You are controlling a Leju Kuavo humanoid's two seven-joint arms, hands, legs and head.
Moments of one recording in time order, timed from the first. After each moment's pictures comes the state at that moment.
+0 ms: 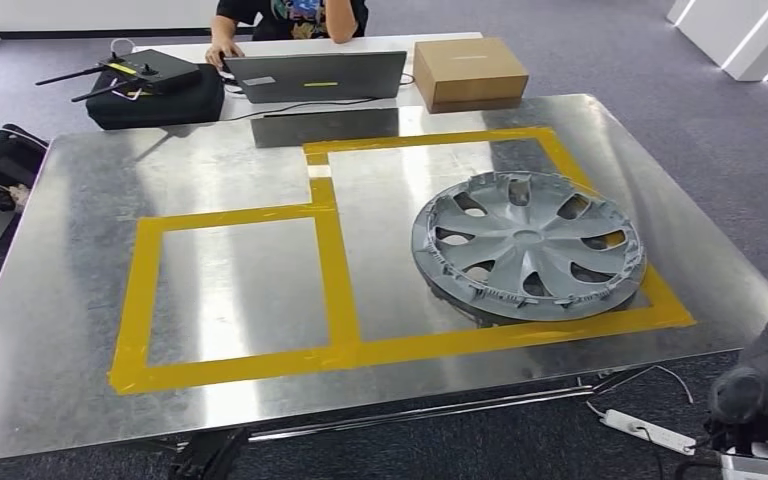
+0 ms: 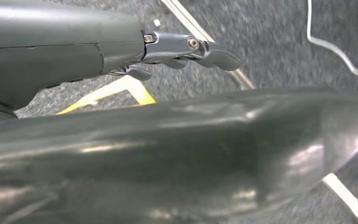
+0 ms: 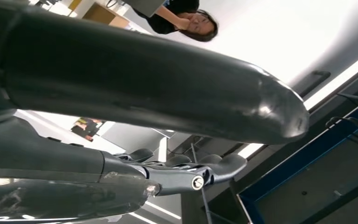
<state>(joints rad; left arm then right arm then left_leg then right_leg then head) -0.11 -0.06 -0.25 -0.19 0.06 0.01 -0.35 0.20 -0.21 -0.05 -2.06 0.37 -0.38 -0.70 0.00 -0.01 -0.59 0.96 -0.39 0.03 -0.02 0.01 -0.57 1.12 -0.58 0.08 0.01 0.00</state>
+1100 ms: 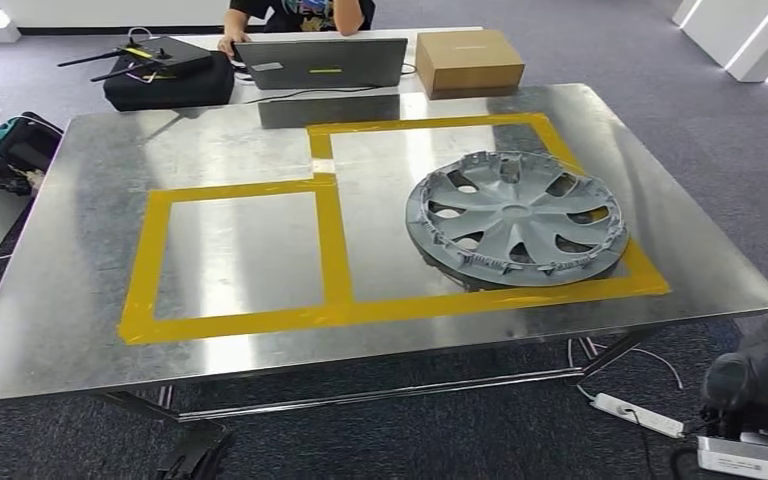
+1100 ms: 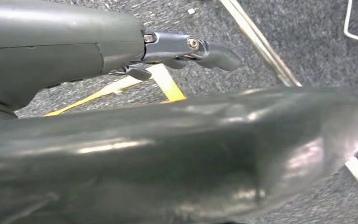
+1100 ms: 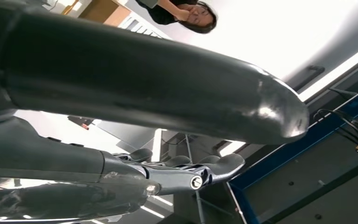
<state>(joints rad) -0.09 -0.04 -0.21 -0.19 0.05 -0.01 -0.37 0.16 -0.21 -0.04 -2.05 0.44 -0.42 -0.66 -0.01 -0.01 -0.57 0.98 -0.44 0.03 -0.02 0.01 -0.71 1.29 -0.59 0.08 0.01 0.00</state>
